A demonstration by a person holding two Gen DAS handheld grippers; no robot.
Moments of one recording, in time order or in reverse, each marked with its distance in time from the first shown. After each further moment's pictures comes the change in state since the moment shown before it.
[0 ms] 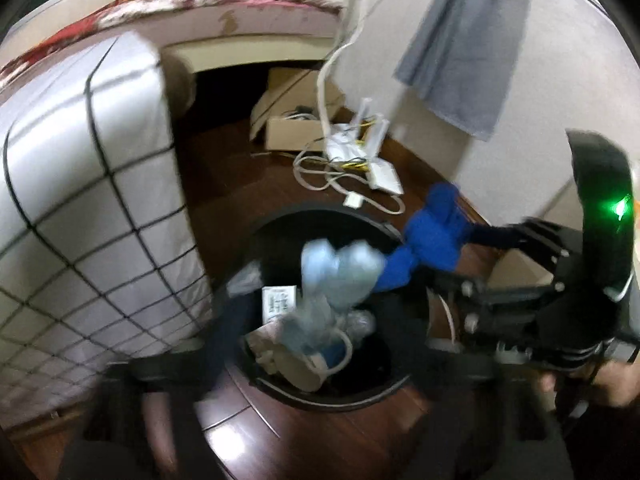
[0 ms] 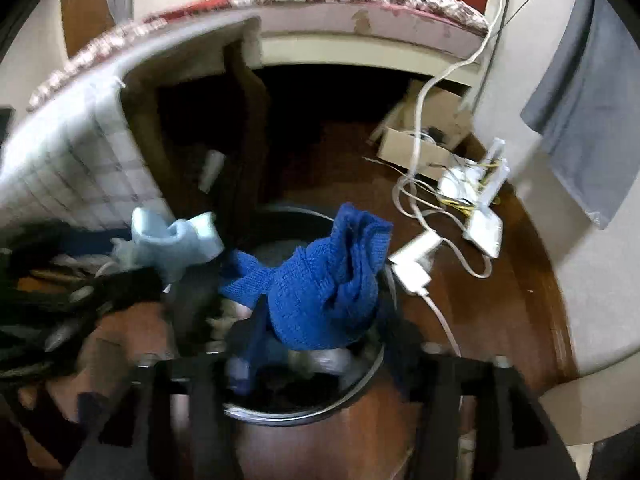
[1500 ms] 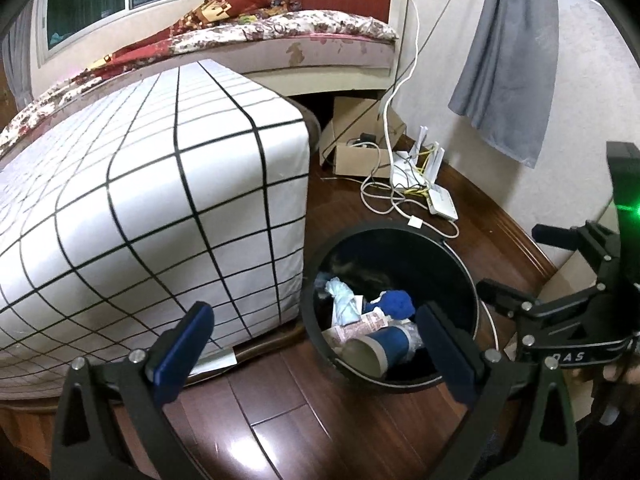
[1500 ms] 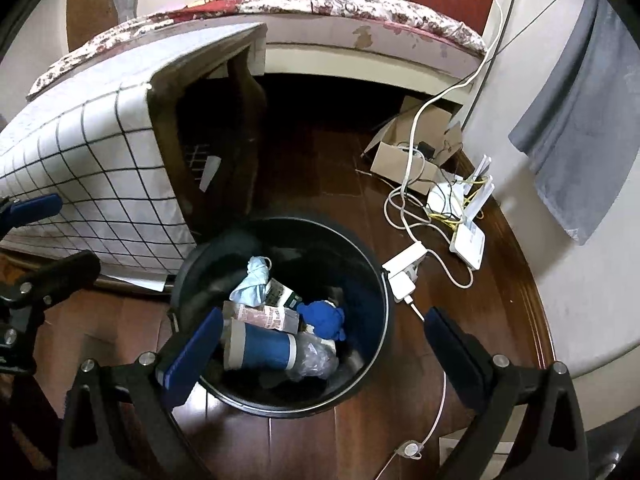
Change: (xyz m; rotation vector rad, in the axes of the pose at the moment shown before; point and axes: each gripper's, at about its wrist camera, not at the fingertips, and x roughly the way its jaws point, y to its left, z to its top) left arm -0.054 0.020 -0.019 -0.035 -0.106 0.207; right arm -0.050 0.024 0.007 -0.030 -0.061 -0.016
